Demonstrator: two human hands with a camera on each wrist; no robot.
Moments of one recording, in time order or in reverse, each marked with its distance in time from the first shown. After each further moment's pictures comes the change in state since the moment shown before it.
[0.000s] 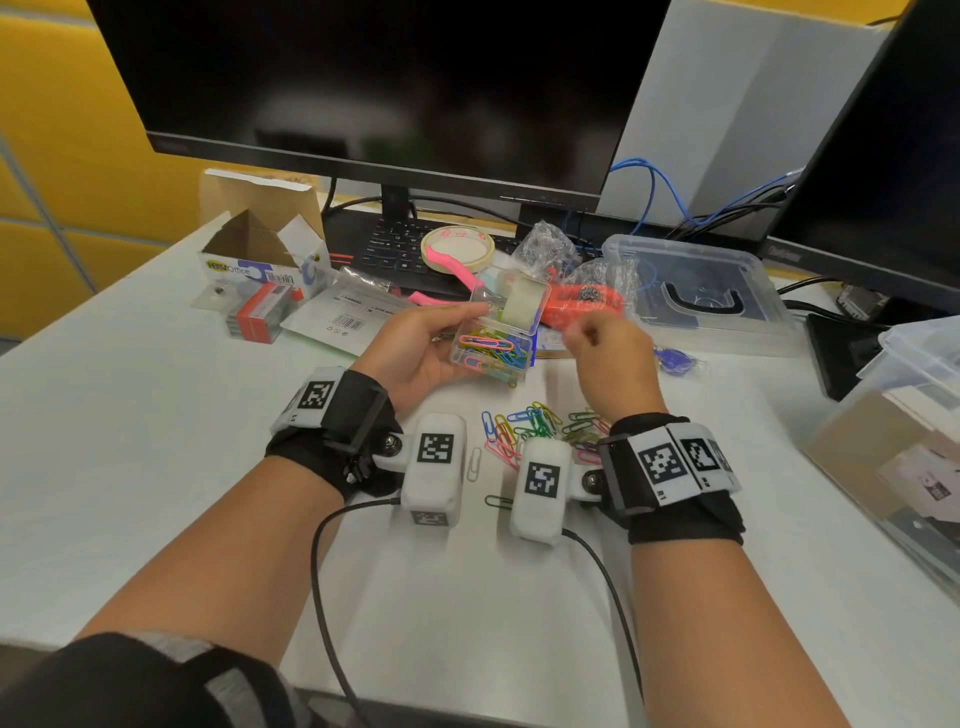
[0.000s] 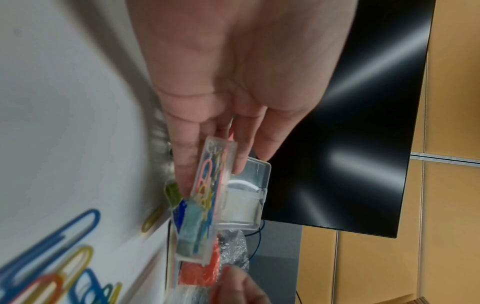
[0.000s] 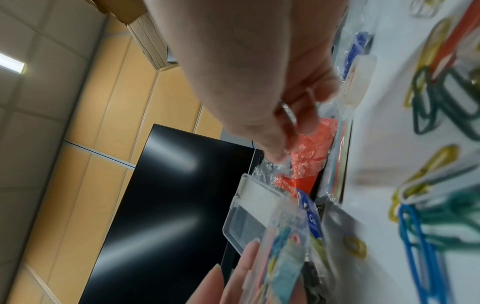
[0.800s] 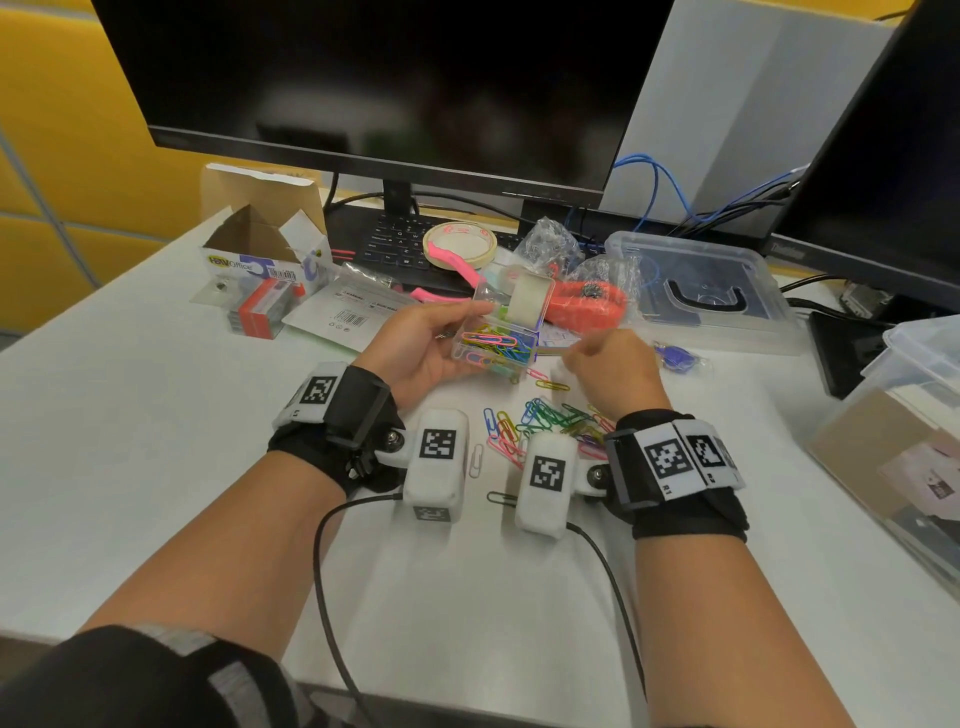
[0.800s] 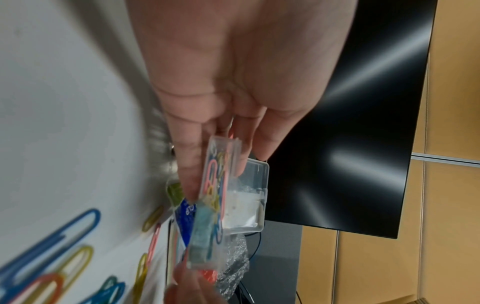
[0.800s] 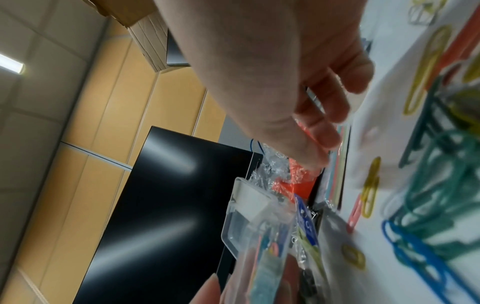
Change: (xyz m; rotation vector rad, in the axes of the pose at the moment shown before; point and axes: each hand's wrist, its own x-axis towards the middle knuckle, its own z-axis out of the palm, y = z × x) left_hand 0.001 -0.002 0.000 0.029 -0.012 -0.005; right_hand 0.001 0.008 0.001 -0.107 -0.120 0.130
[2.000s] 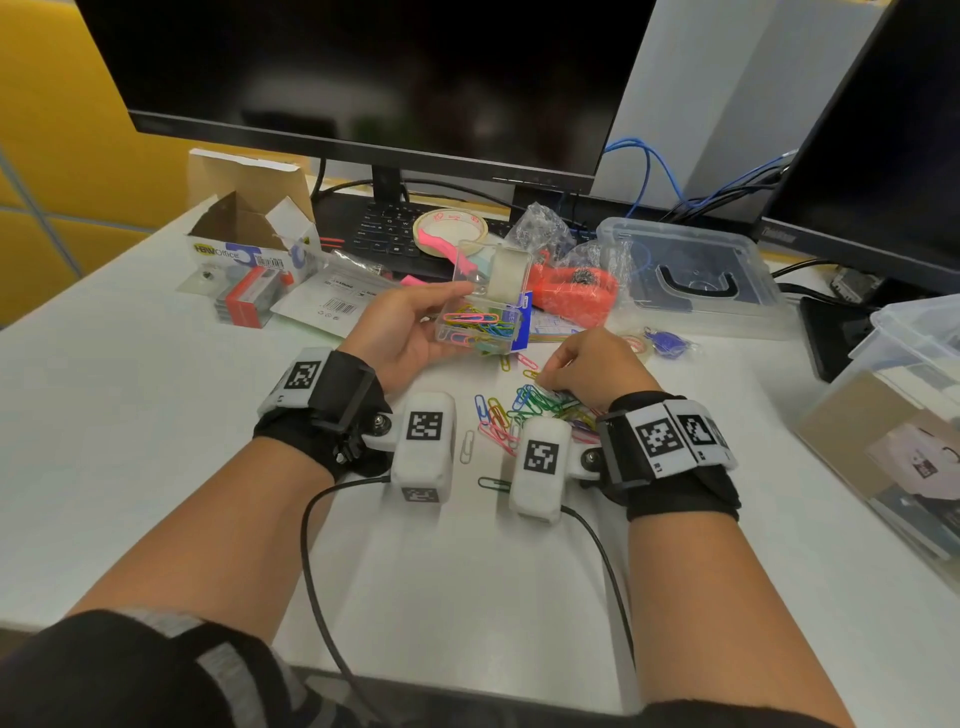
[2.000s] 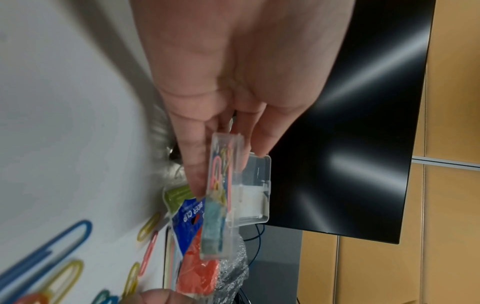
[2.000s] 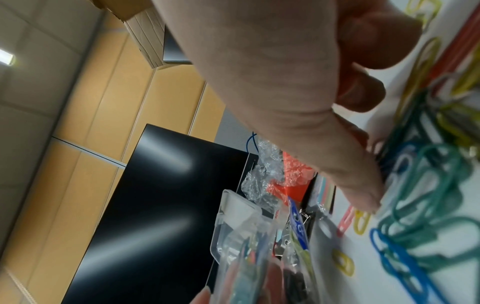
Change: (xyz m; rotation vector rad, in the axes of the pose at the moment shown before) left_hand 0.001 0.002 -0.003 -0.072 0.021 0.043; right_hand -0.002 0.002 0.000 -0.038 -0.260 0.013
